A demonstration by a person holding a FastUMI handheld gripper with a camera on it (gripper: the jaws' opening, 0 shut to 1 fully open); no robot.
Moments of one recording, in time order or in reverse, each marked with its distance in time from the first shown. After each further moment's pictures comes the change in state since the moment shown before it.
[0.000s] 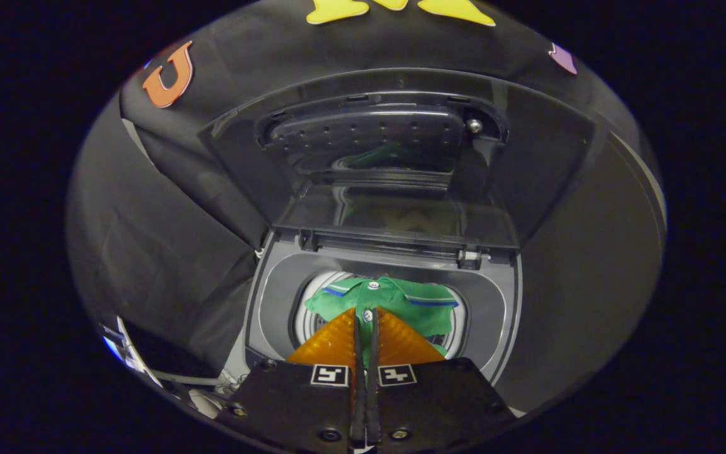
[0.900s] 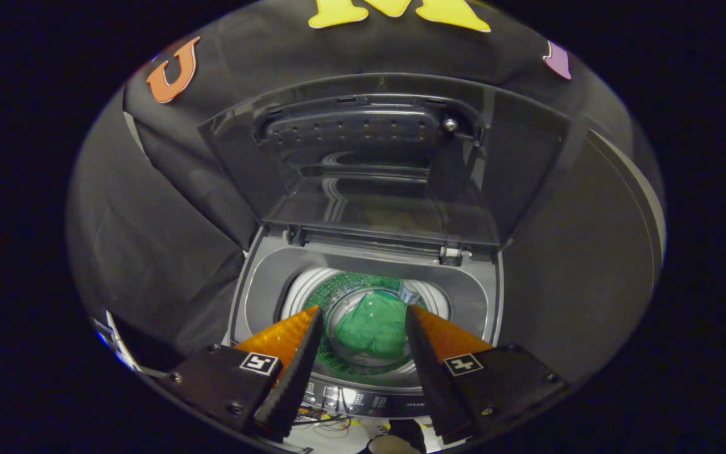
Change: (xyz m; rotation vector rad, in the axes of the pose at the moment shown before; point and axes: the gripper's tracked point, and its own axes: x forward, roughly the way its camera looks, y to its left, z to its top) arm -0.008 -0.012 -0.013 -0.023 -0.037 -0.056
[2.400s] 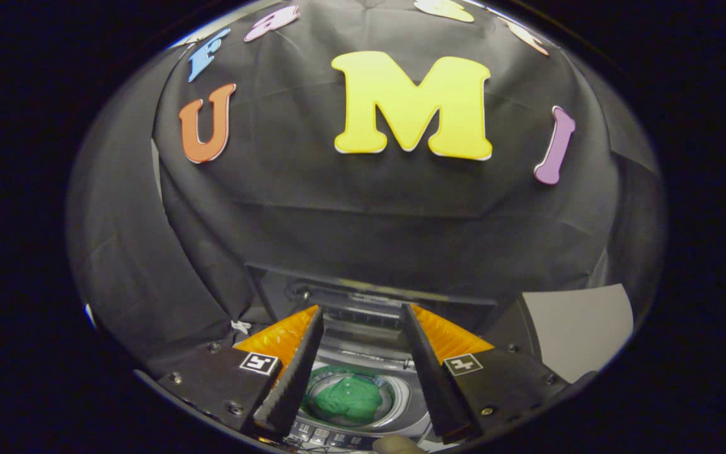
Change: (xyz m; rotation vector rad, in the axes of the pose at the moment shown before) arm -0.130 0.021 0.158 -0.120 -0.510 -0.053
